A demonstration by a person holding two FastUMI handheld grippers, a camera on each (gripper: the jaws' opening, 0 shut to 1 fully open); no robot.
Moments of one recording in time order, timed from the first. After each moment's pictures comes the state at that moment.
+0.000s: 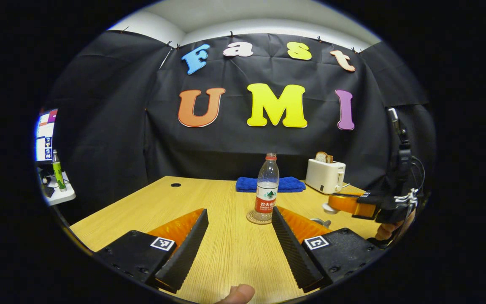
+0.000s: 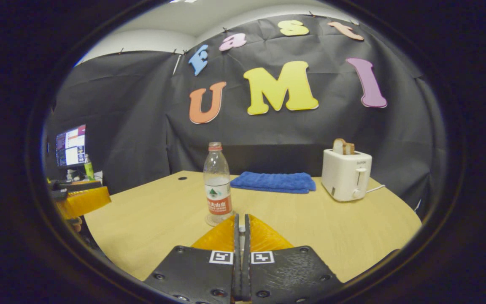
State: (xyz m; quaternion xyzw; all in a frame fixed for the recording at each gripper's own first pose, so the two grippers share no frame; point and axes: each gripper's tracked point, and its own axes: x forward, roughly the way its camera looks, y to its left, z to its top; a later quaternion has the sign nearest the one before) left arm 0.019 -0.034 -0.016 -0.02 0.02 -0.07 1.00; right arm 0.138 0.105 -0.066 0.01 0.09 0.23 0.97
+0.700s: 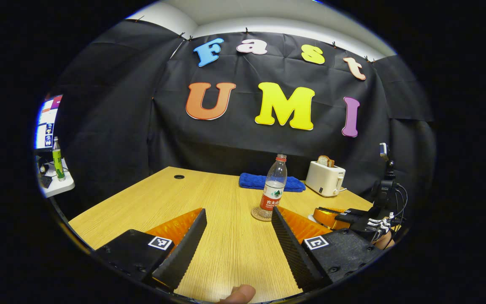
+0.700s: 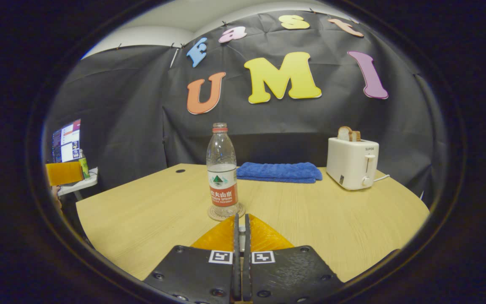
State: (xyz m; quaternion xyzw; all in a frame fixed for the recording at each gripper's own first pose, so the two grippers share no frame) left arm 0.016 0.001 -0.013 -0.05 0.05 -0.06 1.00; right arm 0.151 0.125 -0.091 0.02 0.11 0.21 0.97
